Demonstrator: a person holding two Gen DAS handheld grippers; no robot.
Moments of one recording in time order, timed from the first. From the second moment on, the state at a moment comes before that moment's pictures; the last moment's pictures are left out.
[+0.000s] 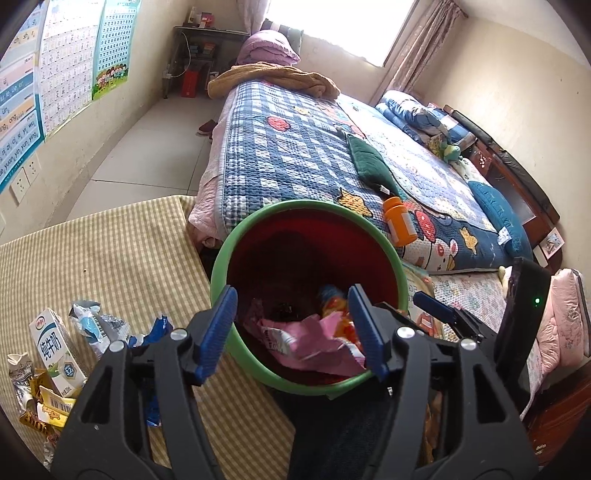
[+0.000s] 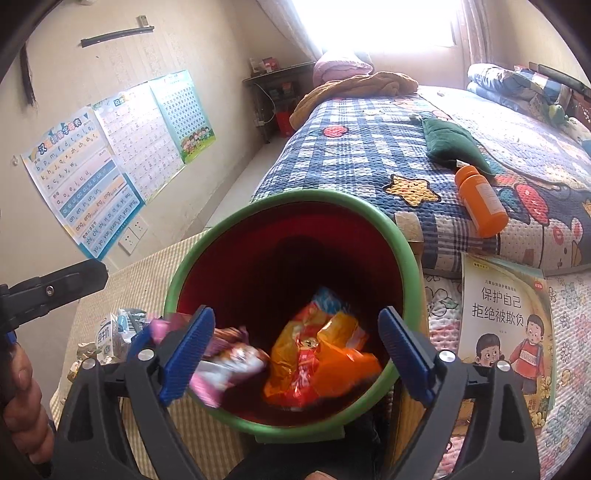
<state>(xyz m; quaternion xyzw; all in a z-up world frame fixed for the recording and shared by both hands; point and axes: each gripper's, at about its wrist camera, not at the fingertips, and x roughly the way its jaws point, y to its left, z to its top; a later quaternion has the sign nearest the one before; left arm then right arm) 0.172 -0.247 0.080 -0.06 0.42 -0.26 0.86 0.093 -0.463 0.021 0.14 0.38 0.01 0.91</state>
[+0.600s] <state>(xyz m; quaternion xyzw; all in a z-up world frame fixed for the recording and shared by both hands) 0.127 -0.158 0.084 -0.08 0.41 -0.20 0.89 0.073 -0.405 0.027 0.11 0.41 0.03 0.90</state>
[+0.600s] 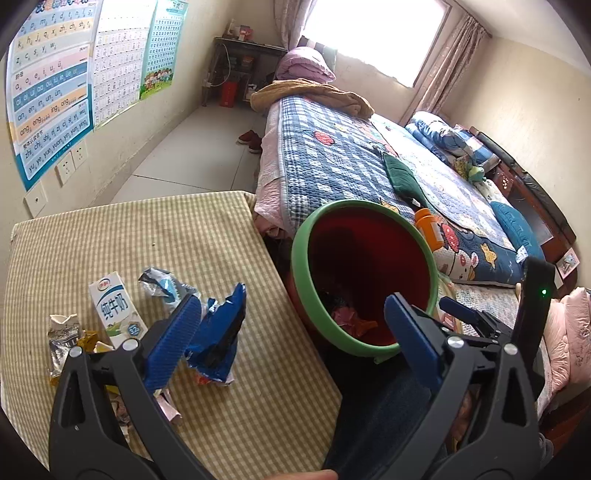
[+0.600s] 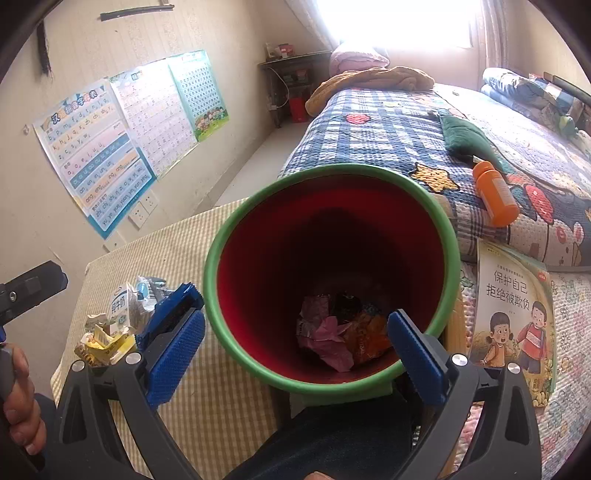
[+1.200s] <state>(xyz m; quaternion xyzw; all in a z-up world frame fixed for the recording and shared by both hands) 0.062 -0.018 0.058 -0.13 0.41 -0.08 0.90 0.059 -0.268 0.021 0.03 0.44 0.13 0.89</state>
